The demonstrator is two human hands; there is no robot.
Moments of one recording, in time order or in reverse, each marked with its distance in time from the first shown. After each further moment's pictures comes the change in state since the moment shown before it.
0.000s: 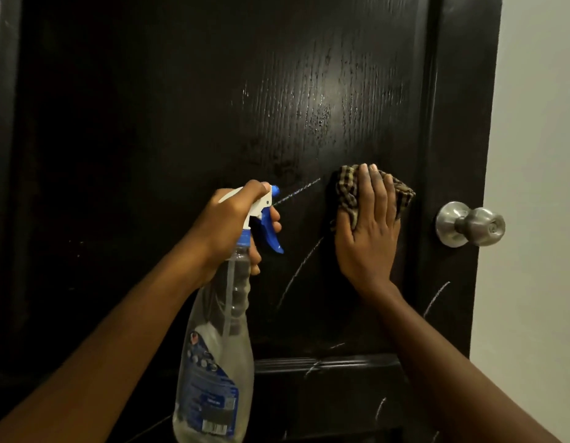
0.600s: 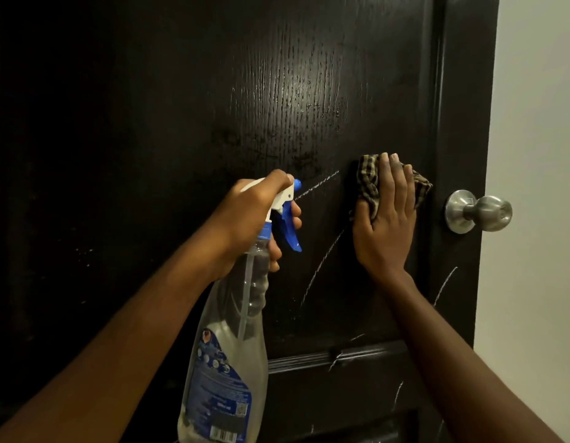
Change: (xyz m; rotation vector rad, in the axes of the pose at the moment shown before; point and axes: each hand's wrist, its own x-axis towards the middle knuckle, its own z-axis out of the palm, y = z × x) left_hand 0.010 -0.005 -0.022 0.001 -0.171 0.016; right_hand -0.004 -0.005 0.008 -0.070 0.094 0.058
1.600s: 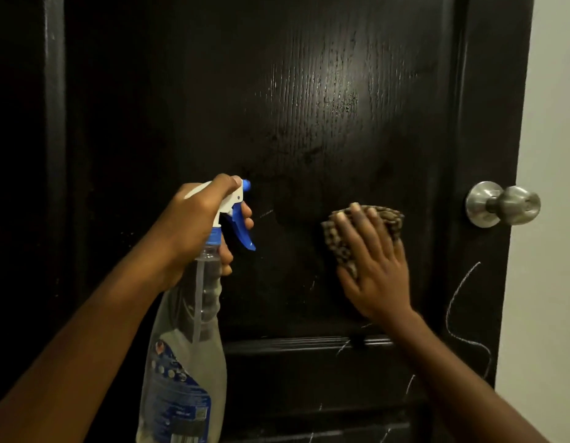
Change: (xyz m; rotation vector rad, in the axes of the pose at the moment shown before) left_hand -0.058 0.011 -0.022 0.131 0.325 -0.076; right_hand -0.071 0.016 -0.014 -0.094 -0.243 -0.448
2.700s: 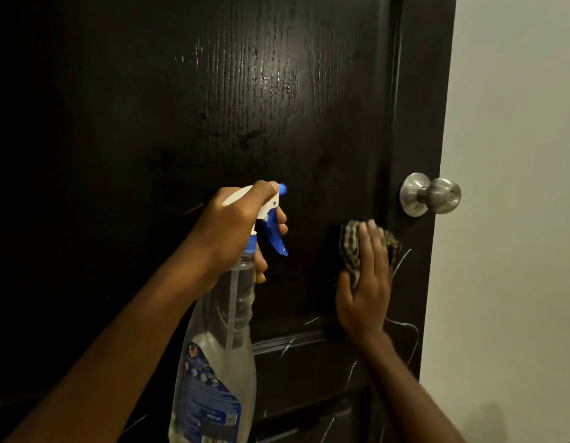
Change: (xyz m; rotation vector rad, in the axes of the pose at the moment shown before) left_hand 0.039 -0.019 0.092 -0.136 -0.343 0.113; right_hand -0.058 0.035 0.000 0.197 0.202 0.483
